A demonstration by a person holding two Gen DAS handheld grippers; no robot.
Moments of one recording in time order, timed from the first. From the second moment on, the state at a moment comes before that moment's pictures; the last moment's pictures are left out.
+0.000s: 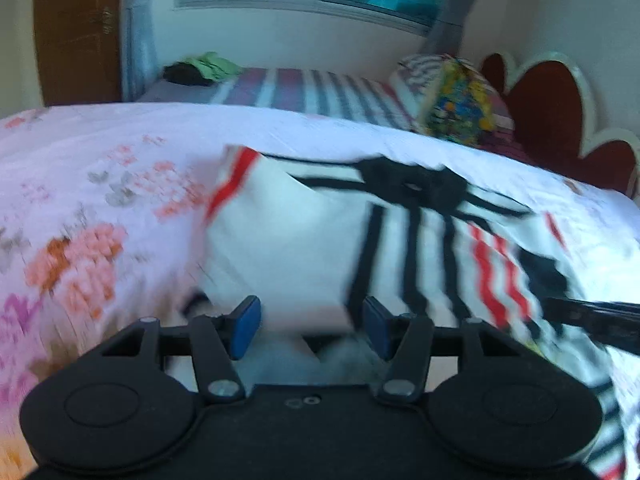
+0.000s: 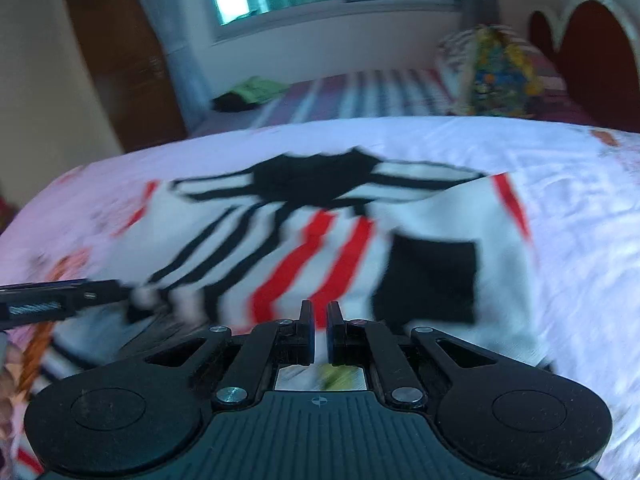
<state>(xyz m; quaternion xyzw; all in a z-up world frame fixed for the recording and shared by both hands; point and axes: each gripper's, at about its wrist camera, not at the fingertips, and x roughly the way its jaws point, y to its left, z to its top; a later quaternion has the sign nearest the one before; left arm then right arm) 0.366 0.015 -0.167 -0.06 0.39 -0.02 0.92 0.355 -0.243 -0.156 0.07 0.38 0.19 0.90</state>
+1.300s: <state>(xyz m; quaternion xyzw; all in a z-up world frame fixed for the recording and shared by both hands) 0.254 -0.016 -0.203 -0.01 0.45 0.00 0.89 0.226 -0.215 -0.183 0.00 0.43 0.25 0.87</state>
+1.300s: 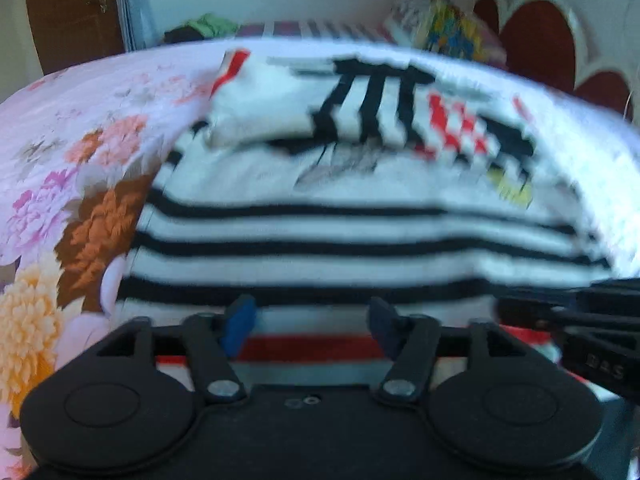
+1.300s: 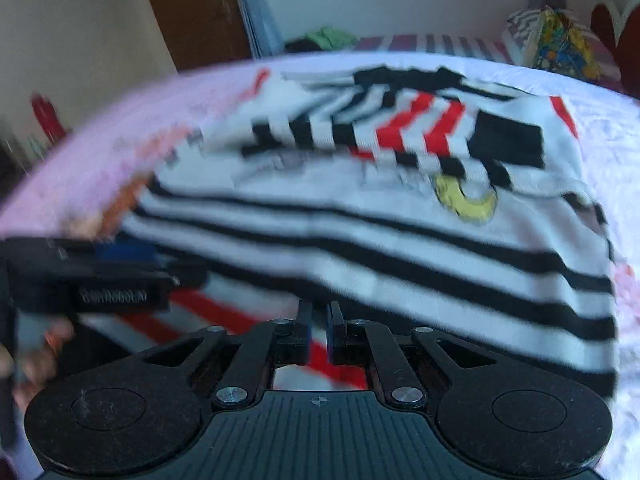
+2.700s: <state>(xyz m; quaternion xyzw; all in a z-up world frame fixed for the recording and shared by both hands) 0.137 0.045 -0.192 0.00 0.43 -0.05 0.90 0.088 -0.232 -0.167 0.00 0.43 0.13 0.89</state>
